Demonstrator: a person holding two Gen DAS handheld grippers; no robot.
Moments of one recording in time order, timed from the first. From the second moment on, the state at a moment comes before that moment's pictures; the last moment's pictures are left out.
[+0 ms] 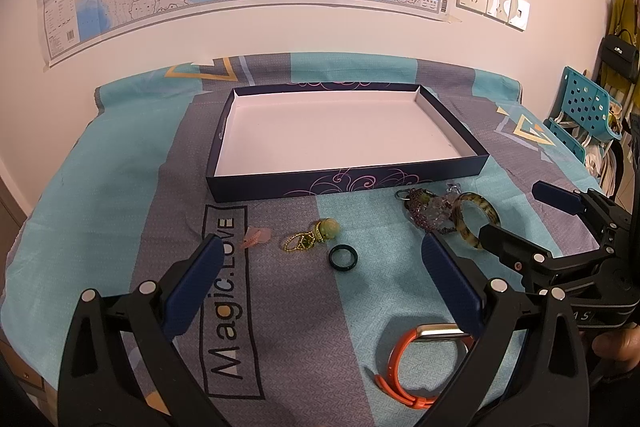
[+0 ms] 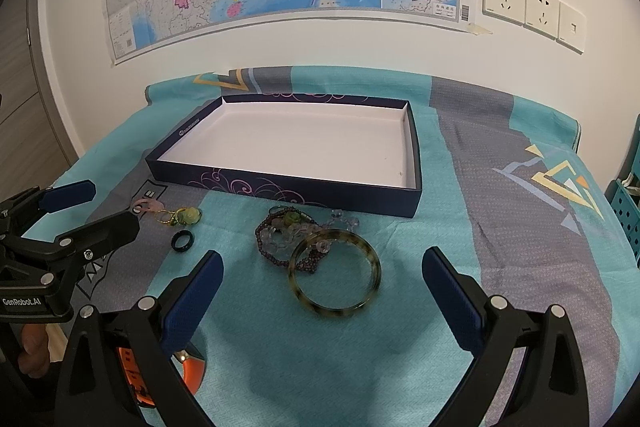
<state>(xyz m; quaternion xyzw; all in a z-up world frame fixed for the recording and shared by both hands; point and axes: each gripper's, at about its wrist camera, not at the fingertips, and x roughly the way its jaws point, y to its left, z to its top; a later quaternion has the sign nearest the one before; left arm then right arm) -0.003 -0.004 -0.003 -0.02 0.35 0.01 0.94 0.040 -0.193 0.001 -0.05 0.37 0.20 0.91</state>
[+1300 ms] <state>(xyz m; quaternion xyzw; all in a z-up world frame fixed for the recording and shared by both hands) -0.005 -0.008 -0.005 -0.02 0.35 -0.02 0.94 0.042 -0.198 -0.003 -0.05 0.37 0.21 0.90</state>
